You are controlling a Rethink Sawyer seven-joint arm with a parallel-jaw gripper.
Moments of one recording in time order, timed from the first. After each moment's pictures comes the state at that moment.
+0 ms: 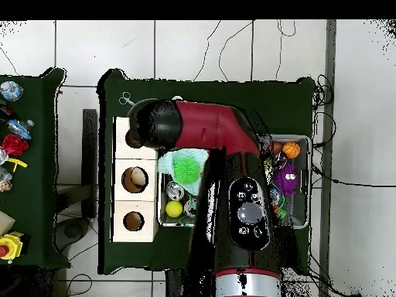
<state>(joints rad) -0.13 -0.64 0.04 1.31 -0.03 0.79 1.46</state>
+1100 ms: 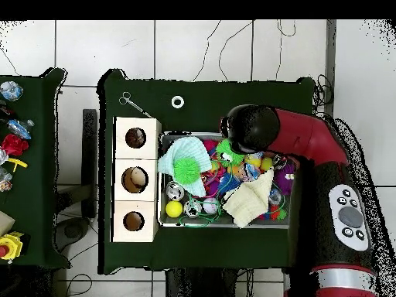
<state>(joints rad) -0.44 -0.60 0.17 1.31 -0.21 0.79 1.46</state>
